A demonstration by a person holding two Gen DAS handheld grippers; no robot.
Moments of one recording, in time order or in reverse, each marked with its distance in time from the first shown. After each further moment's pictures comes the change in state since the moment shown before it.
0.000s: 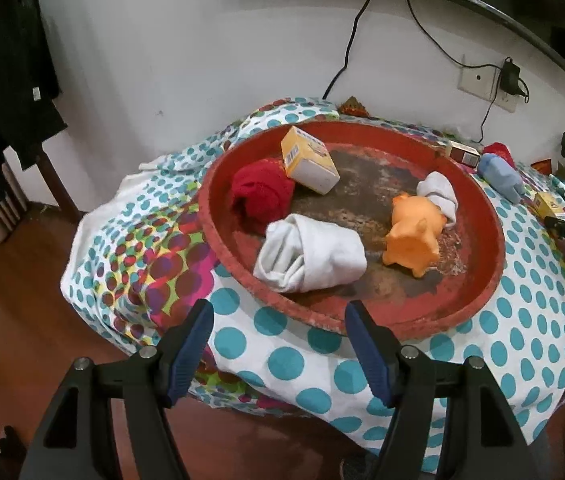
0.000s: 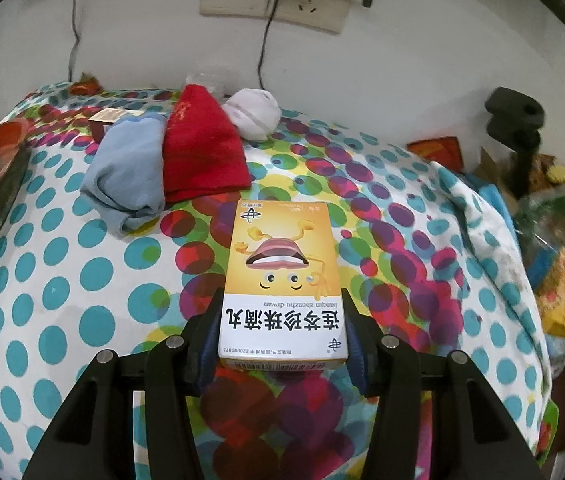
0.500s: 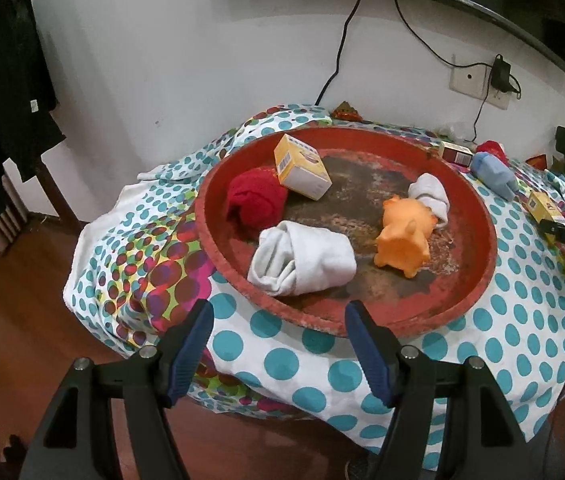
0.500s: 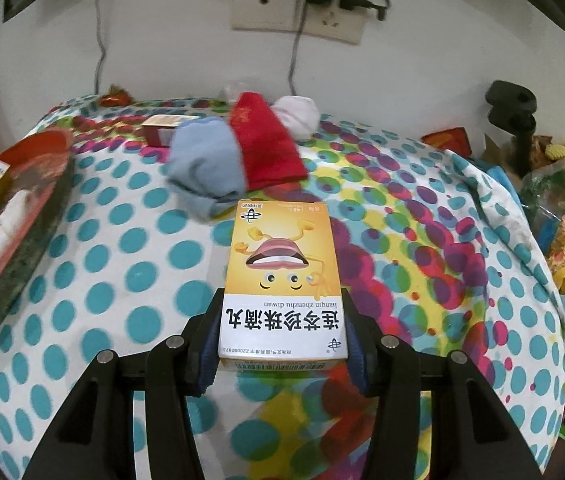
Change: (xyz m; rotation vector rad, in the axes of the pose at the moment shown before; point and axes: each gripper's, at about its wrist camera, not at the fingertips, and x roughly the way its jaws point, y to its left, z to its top) left arm -0.007 -0.006 0.000 0.022 -0.013 -0.002; right arm -0.038 0.039 -0.017 0.050 -0.028 0.083
